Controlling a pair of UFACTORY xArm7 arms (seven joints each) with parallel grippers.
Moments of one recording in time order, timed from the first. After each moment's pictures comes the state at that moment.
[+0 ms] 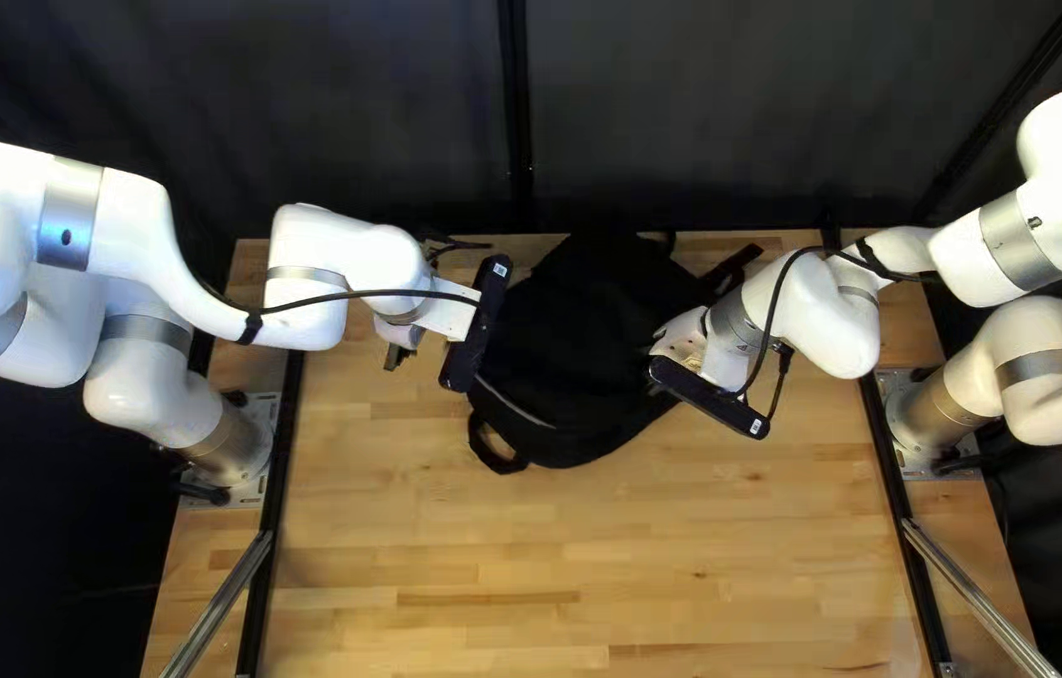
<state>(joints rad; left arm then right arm) 0.01 -0.44 0.09 0.58 0.37 1.10 0.21 -0.10 -0.18 0.08 0.38 0.29 0.11 -1.55</state>
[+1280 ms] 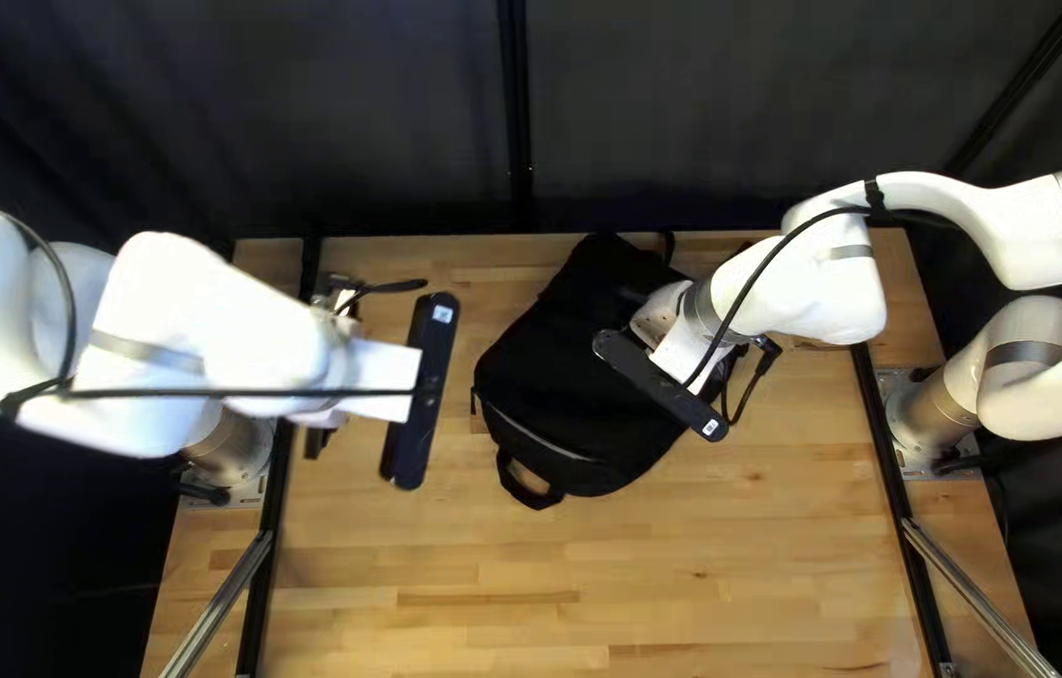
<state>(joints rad) -0.13 -0.54 -0.25 0.96 0.20 1.72 -0.10 -0.46 -0.24 0.45 0.76 -0.22 0.68 -0.86</state>
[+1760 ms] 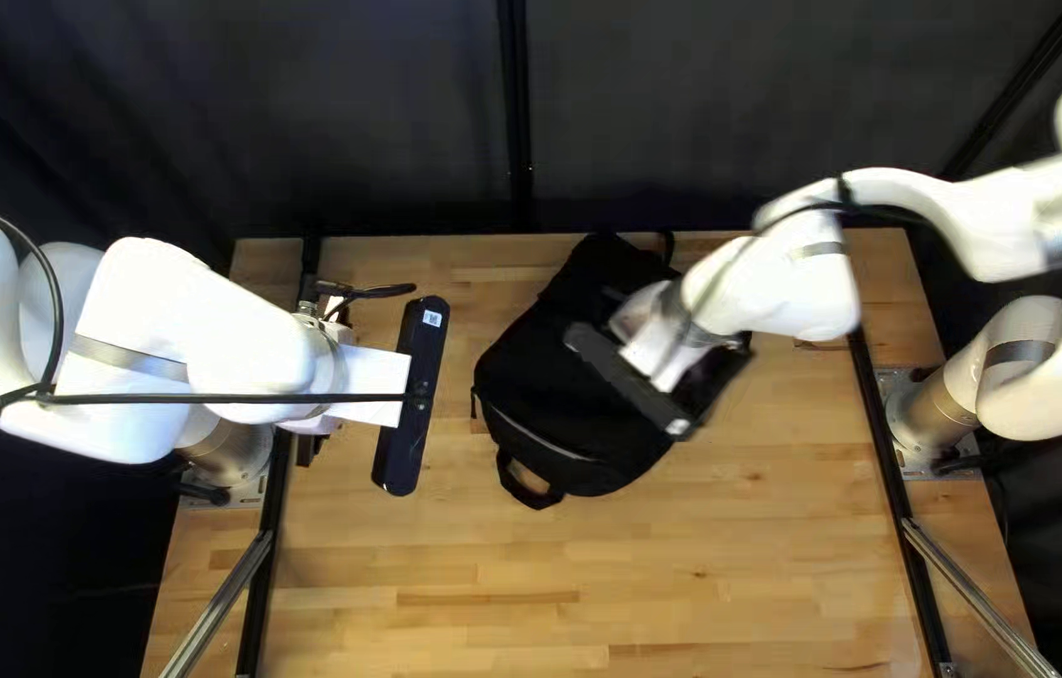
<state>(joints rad) -0.12 -0.55 -0.25 0.95 0.19 1.71 -0.14 -0.45 0.00 0.47 0.97 -0.35 0.71 -0.51</state>
